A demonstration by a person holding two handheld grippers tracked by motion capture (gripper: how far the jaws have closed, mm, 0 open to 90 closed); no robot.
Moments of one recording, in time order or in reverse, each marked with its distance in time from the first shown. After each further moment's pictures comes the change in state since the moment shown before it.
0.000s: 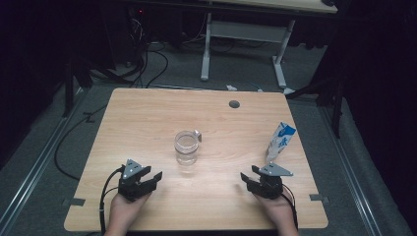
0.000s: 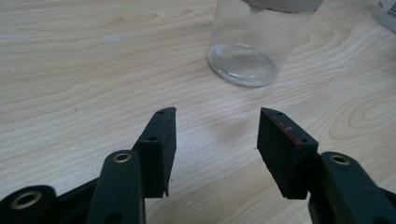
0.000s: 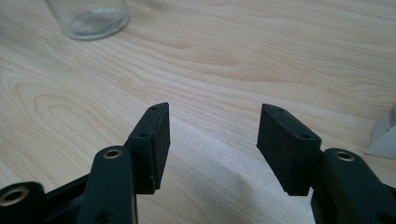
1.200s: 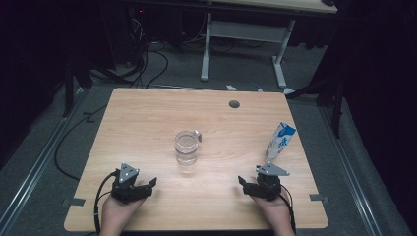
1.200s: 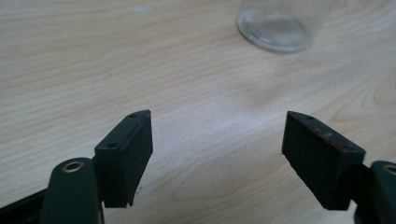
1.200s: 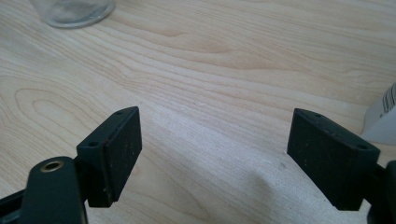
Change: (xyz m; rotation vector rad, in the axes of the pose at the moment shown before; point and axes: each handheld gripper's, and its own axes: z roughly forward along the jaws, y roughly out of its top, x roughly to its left) left arm 0.012 -0.020 -0.003 0.088 0.075 0.041; right arm 0.004 0.001 0.002 0.050 -0.057 0.022
